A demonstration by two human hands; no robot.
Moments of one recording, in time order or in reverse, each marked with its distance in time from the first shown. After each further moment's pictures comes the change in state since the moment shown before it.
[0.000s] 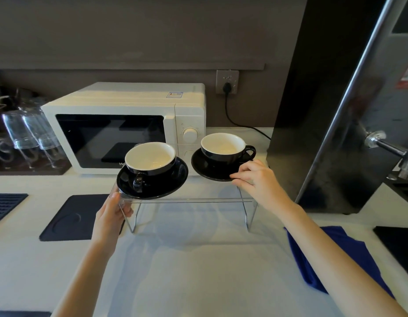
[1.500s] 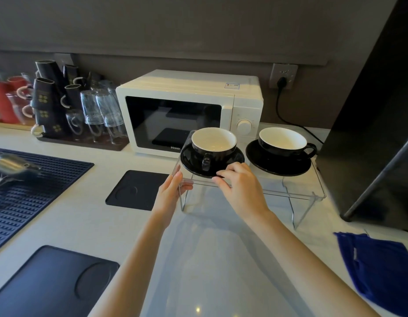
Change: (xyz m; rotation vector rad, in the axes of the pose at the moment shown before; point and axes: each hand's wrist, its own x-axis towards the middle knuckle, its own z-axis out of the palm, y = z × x) left_hand -0.003 0.009 -0.003 -0.094 -0.073 -0.055; right_hand 0.012 -0.135 0.092 0.028 0.082 -0.033
